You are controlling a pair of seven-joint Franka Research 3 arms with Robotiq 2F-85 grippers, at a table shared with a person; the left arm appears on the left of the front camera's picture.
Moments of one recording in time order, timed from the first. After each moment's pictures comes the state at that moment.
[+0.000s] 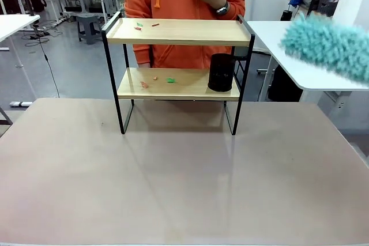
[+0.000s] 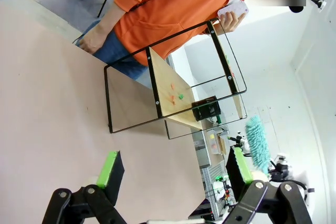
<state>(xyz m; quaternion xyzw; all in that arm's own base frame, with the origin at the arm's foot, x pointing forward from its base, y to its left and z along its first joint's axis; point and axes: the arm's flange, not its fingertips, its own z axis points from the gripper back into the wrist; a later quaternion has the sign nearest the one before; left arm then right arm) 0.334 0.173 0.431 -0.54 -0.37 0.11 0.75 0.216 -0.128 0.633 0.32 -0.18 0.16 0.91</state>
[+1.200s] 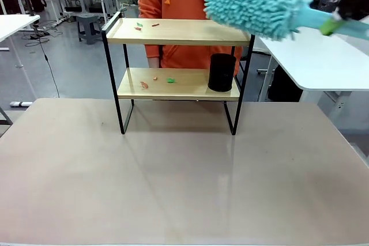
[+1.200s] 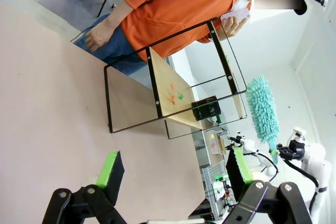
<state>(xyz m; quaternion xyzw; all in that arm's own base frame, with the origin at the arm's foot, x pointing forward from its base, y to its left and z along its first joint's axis) 0.335 0.173 0.431 -0.54 -0.36 0.11 0.75 0.330 0.076 0.694 0.19 -0.21 0.22 0.93</state>
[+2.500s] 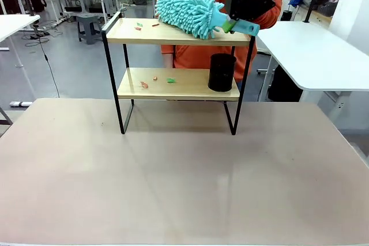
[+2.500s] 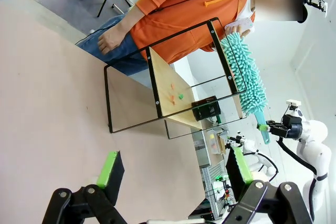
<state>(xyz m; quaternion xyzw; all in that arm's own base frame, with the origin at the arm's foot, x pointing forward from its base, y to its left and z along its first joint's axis) 0.334 0.173 0.431 -0.54 -0.37 0.11 0.75 0.438 0.231 0.663 0.17 -0.20 0.20 0.94</state>
